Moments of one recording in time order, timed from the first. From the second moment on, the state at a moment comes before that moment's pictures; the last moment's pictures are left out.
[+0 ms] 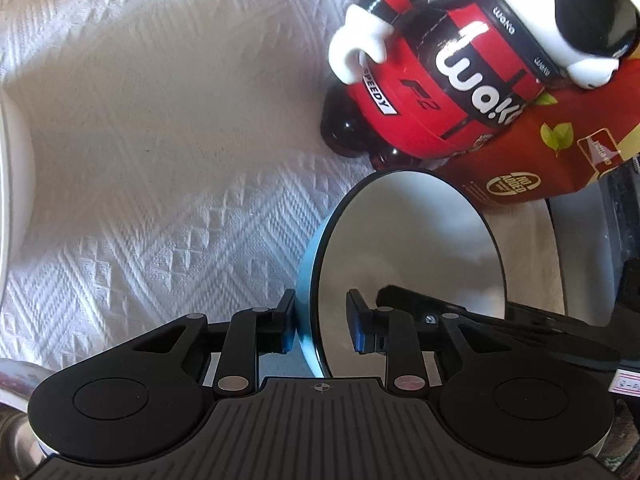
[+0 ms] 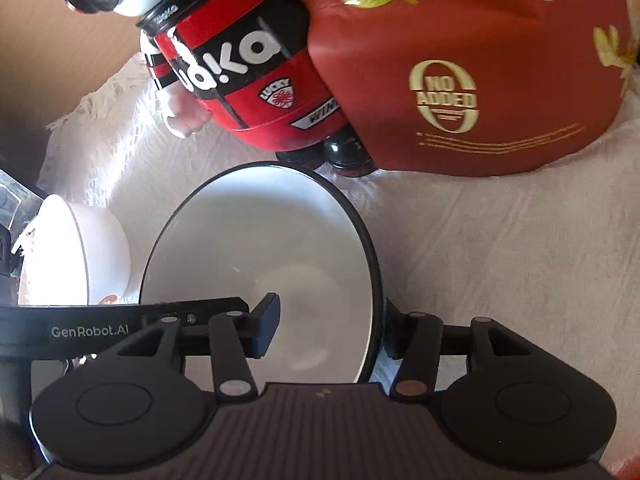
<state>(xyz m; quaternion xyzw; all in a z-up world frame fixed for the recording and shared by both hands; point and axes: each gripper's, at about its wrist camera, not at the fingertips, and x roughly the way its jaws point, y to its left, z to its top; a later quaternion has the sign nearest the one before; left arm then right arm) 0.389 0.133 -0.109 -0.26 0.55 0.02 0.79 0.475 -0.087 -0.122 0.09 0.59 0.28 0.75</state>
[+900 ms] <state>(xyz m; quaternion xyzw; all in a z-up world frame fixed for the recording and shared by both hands) 0.401 0.127 -0.125 -0.26 0.55 0.02 0.79 0.468 -0.090 -0.124 0.10 0.59 0.27 0.76</state>
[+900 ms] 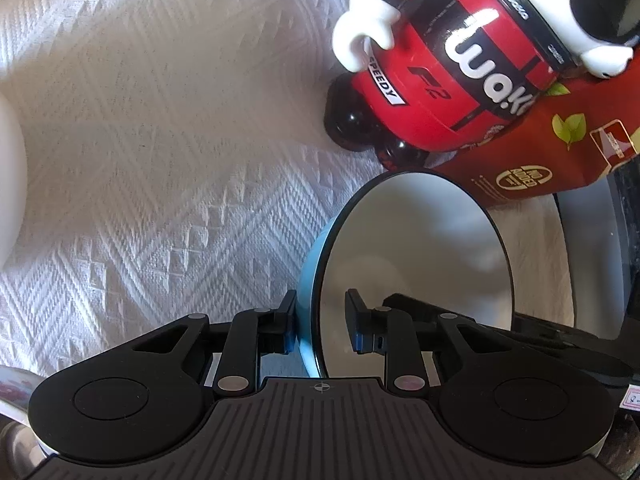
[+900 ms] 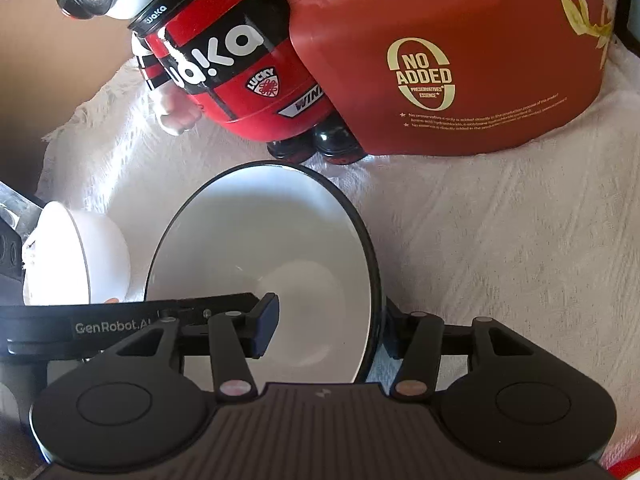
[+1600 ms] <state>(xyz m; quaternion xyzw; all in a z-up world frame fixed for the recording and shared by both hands) 0.391 0.134 -0.098 -0.24 0.51 0.02 0.82 0.461 -0.082 -0.090 0.09 0.54 0.30 0.79</state>
